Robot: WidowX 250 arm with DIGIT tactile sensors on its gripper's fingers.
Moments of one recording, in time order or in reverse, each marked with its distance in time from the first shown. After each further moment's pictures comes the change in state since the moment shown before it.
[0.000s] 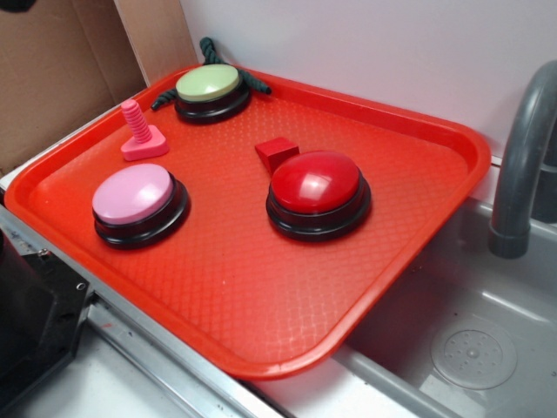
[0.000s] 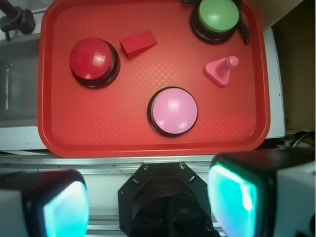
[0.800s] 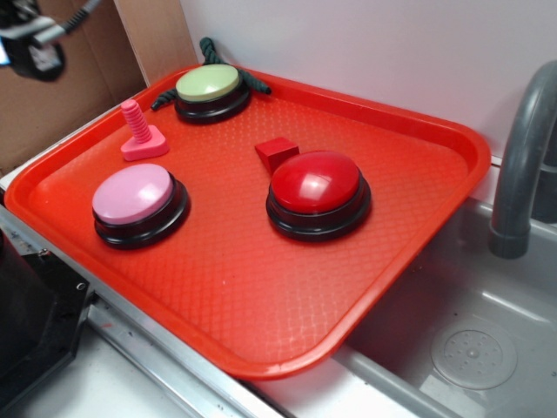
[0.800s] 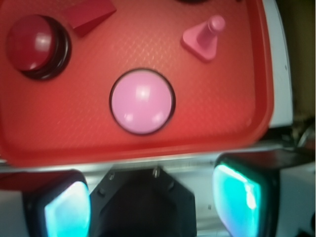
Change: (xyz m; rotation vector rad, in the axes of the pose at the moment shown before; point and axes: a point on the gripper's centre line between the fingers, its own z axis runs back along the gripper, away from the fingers) arm 0.022 0.051 -0.085 -0.026 0.164 0.019
